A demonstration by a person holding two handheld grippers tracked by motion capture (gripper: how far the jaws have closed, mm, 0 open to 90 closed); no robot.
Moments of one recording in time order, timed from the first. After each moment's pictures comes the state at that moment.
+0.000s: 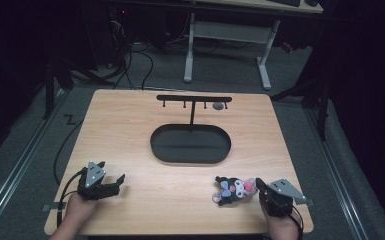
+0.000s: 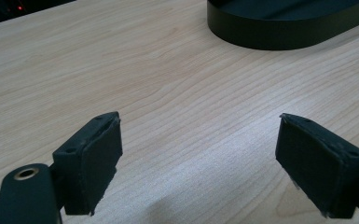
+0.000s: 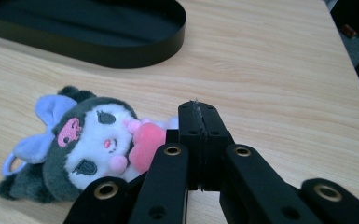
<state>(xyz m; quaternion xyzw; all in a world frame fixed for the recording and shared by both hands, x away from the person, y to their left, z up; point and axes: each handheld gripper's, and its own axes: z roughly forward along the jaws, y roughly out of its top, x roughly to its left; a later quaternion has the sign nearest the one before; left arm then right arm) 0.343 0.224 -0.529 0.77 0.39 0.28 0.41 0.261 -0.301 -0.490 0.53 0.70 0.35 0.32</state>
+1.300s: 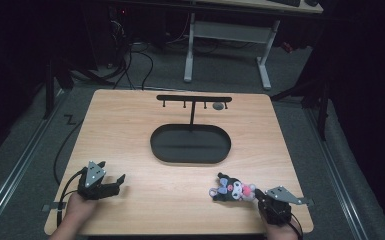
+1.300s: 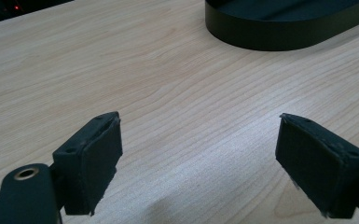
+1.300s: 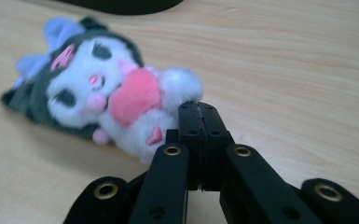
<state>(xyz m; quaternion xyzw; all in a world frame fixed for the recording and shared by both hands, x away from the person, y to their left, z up) 0.346 0.224 -0.529 0.77 0.39 0.28 0.41 0.244 -0.299 -0.506 0.55 0.72 0.31 0.28</state>
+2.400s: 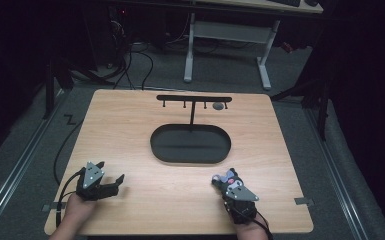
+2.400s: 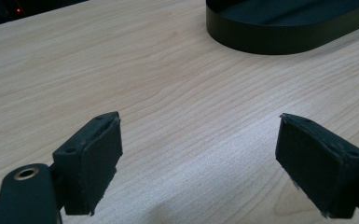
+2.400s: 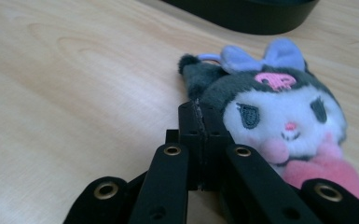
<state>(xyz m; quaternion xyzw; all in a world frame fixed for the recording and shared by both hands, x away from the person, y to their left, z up) 0.341 0.227 -0.529 0.77 0.39 0.28 0.42 0.263 -0.213 -0.513 0.48 0.78 0.30 0.26</state>
